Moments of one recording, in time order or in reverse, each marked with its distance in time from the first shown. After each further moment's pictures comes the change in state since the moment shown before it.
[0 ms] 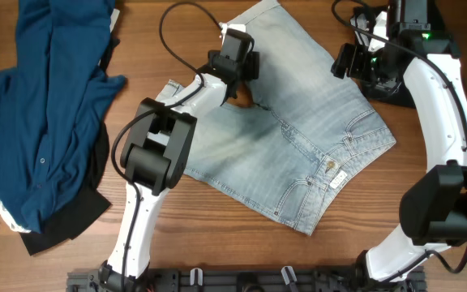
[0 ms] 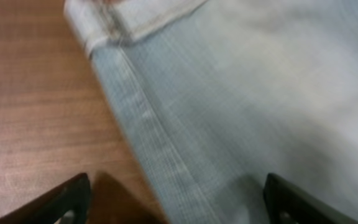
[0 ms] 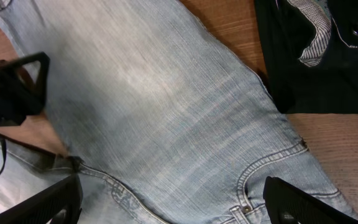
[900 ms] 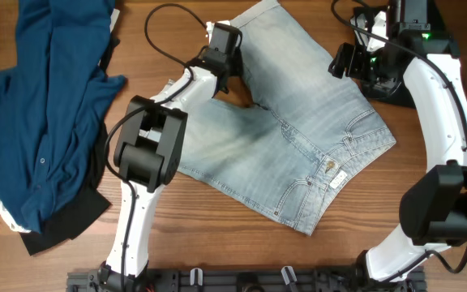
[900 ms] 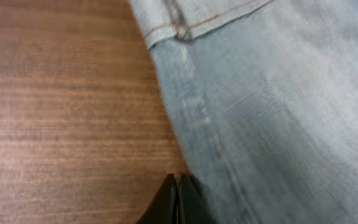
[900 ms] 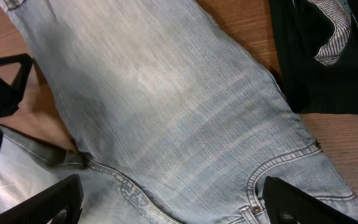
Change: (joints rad) left arm 0.053 -0.001 0.046 -0.098 0.073 -0.099; right arm 0.000 0.000 0.000 0.000 -0.040 0.000
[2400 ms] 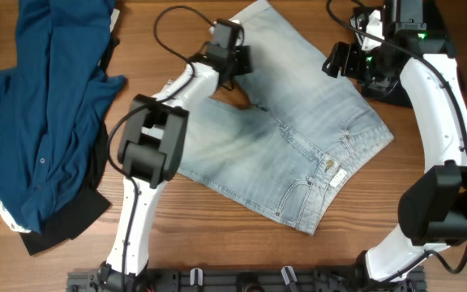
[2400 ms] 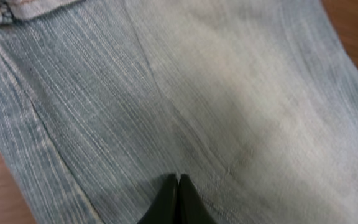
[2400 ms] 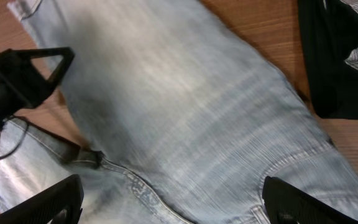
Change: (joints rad) left arm 0.017 0.059 0.090 -0.070 0.247 -0.076; right arm 0.022 0.000 0.000 0.014 -0.044 0.000
